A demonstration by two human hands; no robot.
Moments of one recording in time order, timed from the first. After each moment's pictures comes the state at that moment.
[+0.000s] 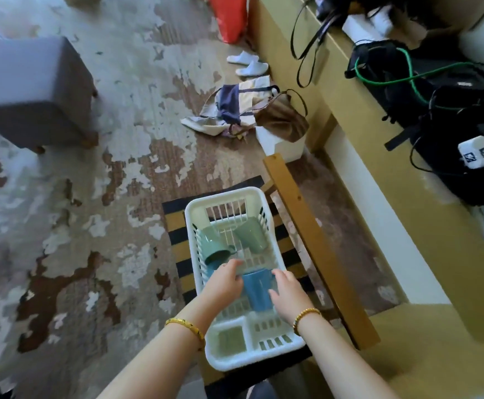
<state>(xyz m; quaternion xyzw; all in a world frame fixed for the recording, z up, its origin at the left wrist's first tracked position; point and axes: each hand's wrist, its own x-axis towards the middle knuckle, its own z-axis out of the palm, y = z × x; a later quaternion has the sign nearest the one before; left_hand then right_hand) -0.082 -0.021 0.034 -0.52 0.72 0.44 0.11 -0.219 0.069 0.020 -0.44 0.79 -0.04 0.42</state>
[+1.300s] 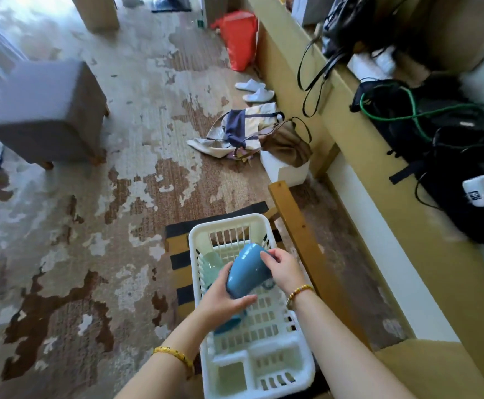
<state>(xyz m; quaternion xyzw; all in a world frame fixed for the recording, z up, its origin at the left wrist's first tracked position) -0.066 -0.048 0.054 -0.50 0.59 0.63 -0.04 -0.231 -0.030 0.073 -0.27 0.75 -0.34 0.50</state>
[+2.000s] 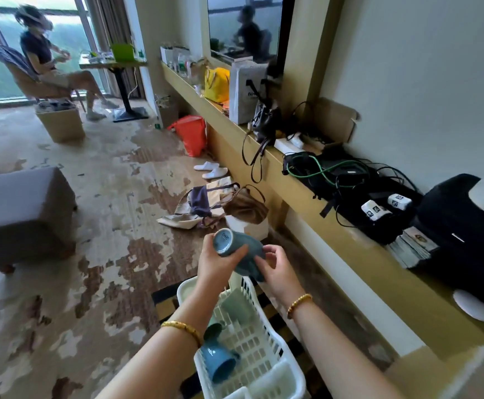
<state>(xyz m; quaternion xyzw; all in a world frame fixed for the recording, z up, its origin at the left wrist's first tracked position) -0.097 -0.065 0.219 -0.45 0.60 0.55 -0.37 -0.203 0.027 0.221 -0.30 0.72 -0.53 0.34</state>
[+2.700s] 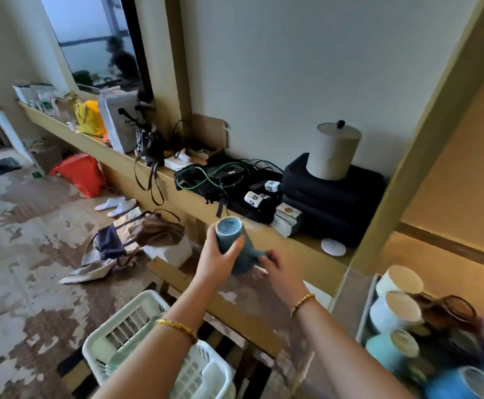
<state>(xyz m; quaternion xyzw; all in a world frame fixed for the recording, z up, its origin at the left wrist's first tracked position) -0.241 0.089 0.267 -0.20 0.73 0.61 -0.24 -0.299 0.228 0.250 -0.22 0.75 -0.60 0.20</state>
